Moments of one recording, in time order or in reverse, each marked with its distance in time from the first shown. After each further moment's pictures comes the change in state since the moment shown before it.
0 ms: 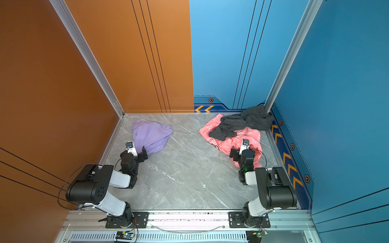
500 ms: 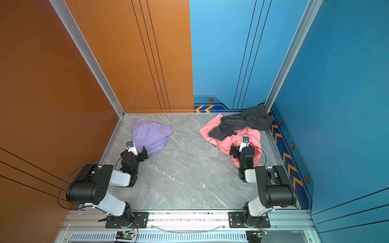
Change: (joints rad) left arm -0.002 0.000 0.018 -0.045 0.000 0.000; right arm -0.001 0.001 0.064 -0.029 0.000 0.000
